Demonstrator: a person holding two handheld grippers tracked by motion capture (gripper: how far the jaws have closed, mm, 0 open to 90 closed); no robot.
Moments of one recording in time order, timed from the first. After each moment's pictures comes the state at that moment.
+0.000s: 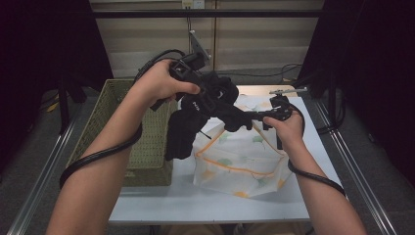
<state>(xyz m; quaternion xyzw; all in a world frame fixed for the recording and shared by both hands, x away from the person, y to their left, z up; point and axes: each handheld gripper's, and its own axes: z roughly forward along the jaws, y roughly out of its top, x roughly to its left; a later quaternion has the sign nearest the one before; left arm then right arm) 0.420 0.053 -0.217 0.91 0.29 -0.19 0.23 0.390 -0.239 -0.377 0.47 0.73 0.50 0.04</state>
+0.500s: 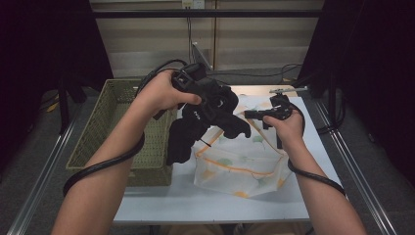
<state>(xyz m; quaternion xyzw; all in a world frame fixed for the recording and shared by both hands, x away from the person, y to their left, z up) 0.410 0.049 -0.235 0.91 0.30 -0.18 0.22 0.389 -0.238 -0.373 0.47 0.73 0.50 0.05</state>
